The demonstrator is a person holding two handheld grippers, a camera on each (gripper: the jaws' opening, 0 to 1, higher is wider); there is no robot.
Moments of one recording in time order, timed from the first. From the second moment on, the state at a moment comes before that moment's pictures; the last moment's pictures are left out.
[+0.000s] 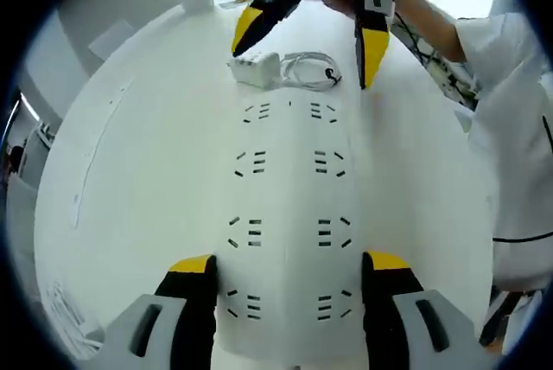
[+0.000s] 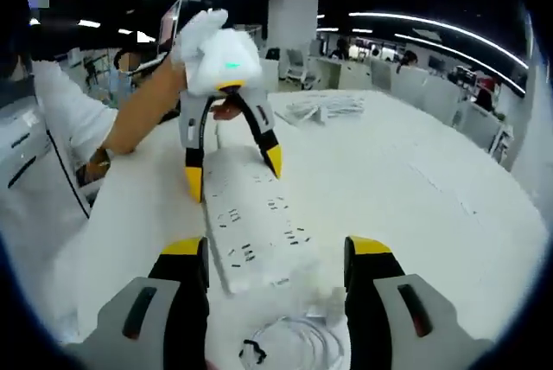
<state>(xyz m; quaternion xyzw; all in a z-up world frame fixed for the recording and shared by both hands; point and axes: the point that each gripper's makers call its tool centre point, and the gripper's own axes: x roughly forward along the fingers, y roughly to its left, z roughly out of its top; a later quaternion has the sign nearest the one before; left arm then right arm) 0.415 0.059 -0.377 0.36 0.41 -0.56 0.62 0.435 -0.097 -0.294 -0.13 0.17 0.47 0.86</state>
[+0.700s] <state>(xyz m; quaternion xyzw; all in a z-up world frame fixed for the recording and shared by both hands) 0.416 0.058 -0.377 0.35 0.39 -0.58 0.62 0.488 -0.118 -0.343 -0.15 0.12 0.41 0.89</state>
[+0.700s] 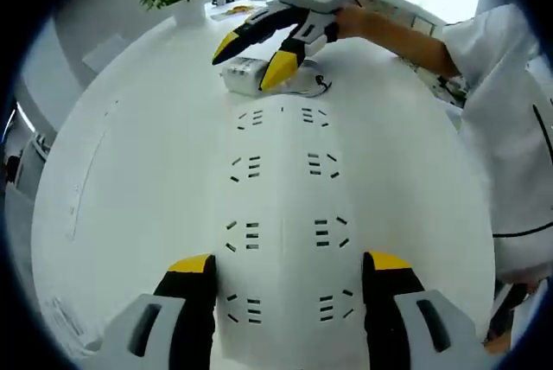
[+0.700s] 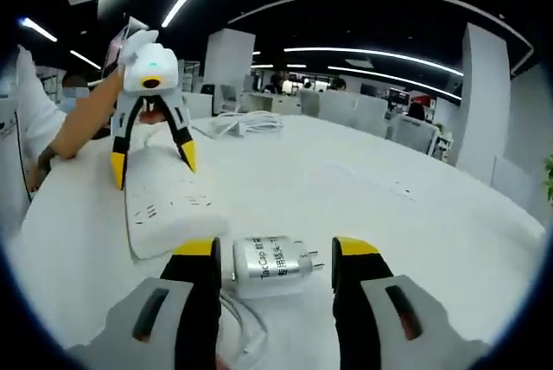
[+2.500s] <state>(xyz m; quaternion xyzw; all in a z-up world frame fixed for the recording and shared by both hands) 0.415 0.057 -0.377 0.35 0.38 -0.59 0.62 0.422 -0.162 -0.262 -0.04 0.03 0.03 1.00</state>
